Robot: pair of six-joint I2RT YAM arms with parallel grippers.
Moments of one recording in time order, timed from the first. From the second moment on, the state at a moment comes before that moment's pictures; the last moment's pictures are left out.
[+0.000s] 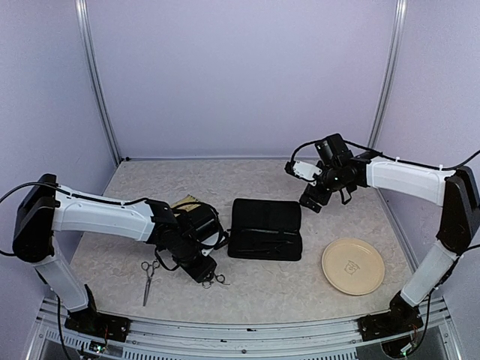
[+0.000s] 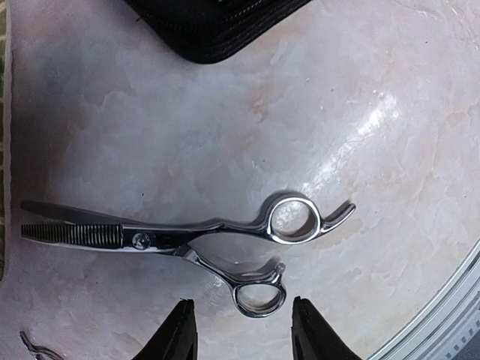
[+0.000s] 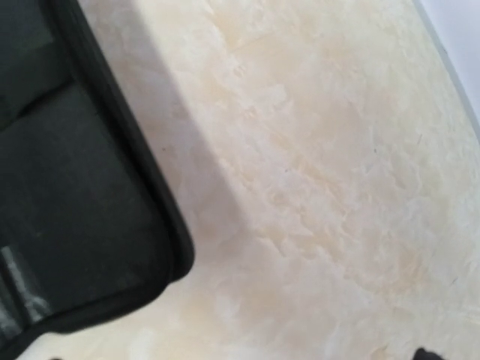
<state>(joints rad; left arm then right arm) -1.02 1.68 1.05 -0.65 0.03 -0.24 0.53 1.66 1.27 -0.47 0.10 -0.63</state>
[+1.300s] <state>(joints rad) -1.08 1.87 1.15 -0.46 0.28 -0.24 0.52 1.62 1.20 -0.45 -0.14 -0.58</state>
